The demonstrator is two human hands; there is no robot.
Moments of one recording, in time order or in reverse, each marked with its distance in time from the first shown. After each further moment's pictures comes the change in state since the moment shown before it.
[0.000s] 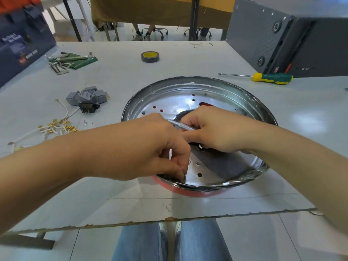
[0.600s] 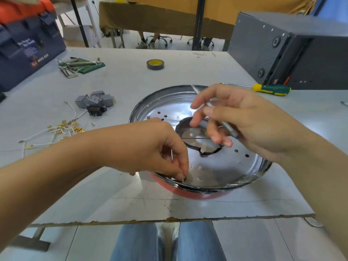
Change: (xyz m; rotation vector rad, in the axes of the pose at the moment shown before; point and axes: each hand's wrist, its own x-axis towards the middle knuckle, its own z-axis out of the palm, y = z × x) left_hand 0.000 -0.011 -0.001 -0.138 -0.053 -0.040; right_hand -0.030 0.005 -0.022 0.776 0.129 -0.233
